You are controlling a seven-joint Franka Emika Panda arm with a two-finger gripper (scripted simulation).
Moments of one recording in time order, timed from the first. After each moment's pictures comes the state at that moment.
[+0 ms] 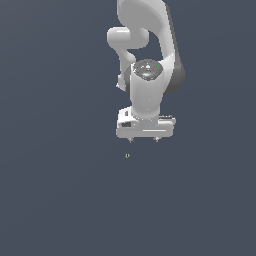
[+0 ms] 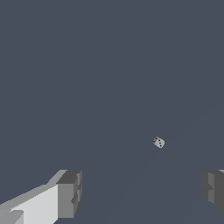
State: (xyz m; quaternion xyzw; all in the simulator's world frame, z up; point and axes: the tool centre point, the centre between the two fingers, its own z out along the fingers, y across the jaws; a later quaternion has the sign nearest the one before) arm 0.019 0.062 0.173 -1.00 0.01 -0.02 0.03
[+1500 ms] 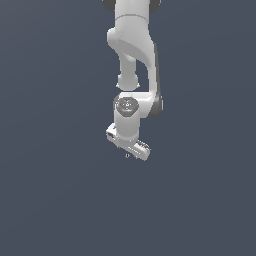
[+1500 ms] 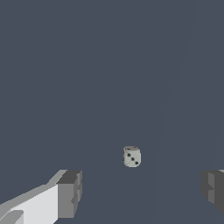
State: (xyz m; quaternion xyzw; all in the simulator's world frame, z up) arm 0.009 -0.002 0.059 -0.96 0.29 0.00 0.00
